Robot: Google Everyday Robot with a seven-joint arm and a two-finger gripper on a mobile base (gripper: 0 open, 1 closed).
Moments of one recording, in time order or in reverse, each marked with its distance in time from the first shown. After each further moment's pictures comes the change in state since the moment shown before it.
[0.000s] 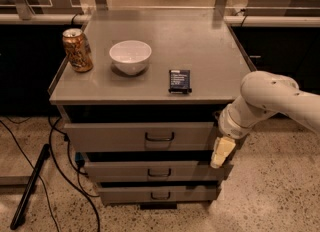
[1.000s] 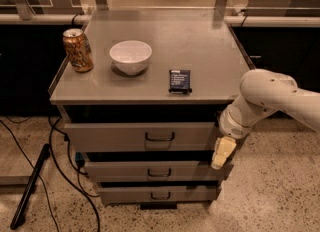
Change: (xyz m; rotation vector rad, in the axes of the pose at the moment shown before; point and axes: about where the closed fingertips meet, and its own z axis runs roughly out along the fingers) arm 0.007 0.007 0.002 -0.061 0.021 0.043
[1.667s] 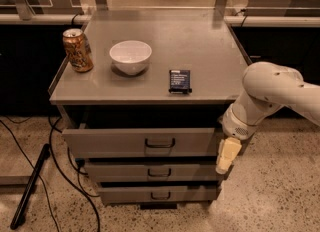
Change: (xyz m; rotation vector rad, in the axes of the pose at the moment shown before) arm -0.004 0.029 -0.024 -0.081 0.037 0.018
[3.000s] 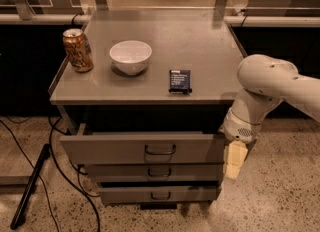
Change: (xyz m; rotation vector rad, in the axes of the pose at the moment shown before) arm 0.007 0.051 -0.017 -0.209 0.088 0.008
